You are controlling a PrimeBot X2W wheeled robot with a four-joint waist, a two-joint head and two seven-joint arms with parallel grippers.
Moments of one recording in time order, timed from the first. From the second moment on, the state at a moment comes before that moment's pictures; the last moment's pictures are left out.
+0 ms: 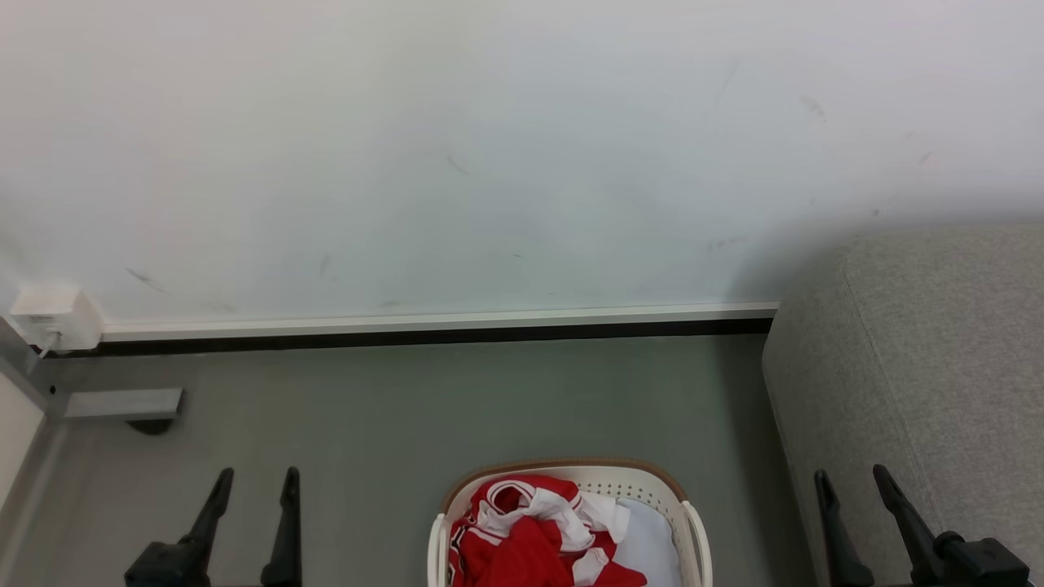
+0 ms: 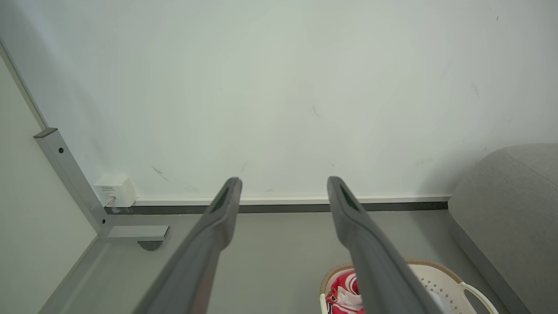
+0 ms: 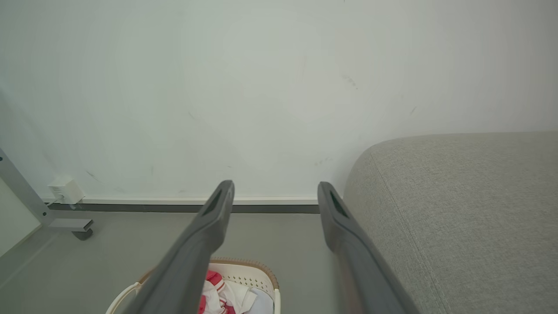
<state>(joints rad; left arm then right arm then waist) -0.01 0.10 0.05 0.23 -0.08 -0.06 -0.26 -0.05 -0.10 0.10 0.31 0.29 0.13 -0.26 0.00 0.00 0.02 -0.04</state>
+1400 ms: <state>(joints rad) -0.57 0.13 -0.38 0.68 0.01 -0.13 -0.16 -0.25 -0.09 0.11 0.10 0.27 0.13 -0.26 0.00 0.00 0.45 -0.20</state>
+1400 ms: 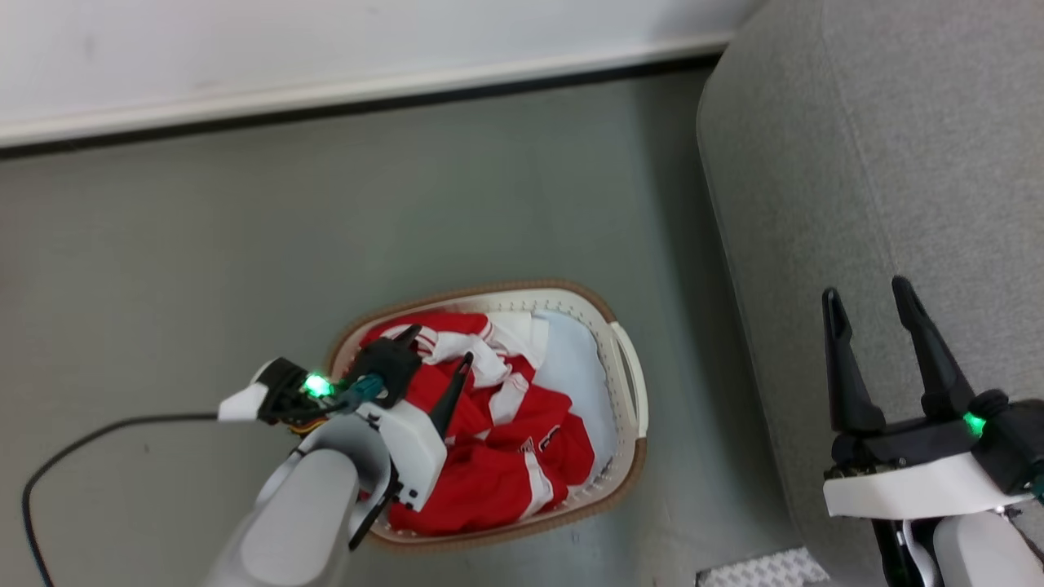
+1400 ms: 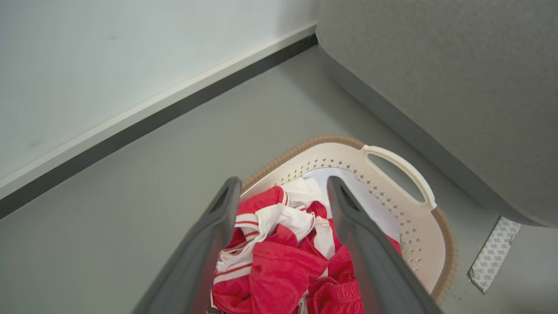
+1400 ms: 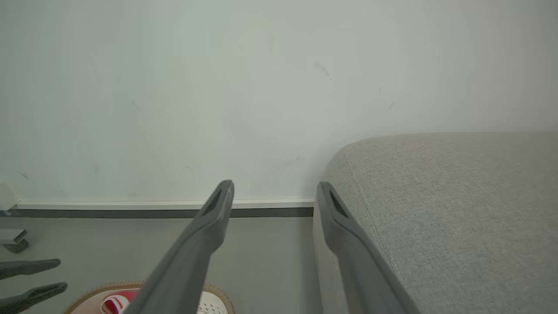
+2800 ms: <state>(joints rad) -0.90 0.15 -0.49 1.14 0.00 -0.07 -0.05 -0.37 -0.05 0.16 -0.01 0.36 0.13 -0.26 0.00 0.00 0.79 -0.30</state>
